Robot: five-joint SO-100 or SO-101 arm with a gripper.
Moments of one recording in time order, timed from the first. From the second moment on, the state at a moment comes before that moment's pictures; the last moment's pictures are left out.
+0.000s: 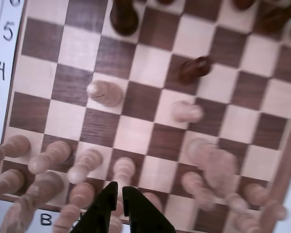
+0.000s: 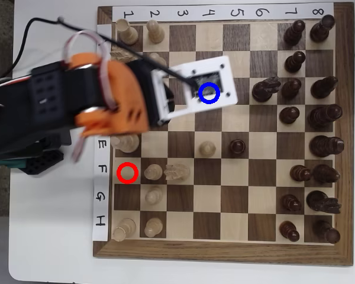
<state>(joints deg) -1.4 108.3 82.8 90.8 90.8</state>
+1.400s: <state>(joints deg) 89.2 145.9 104.1 57.7 1.5</state>
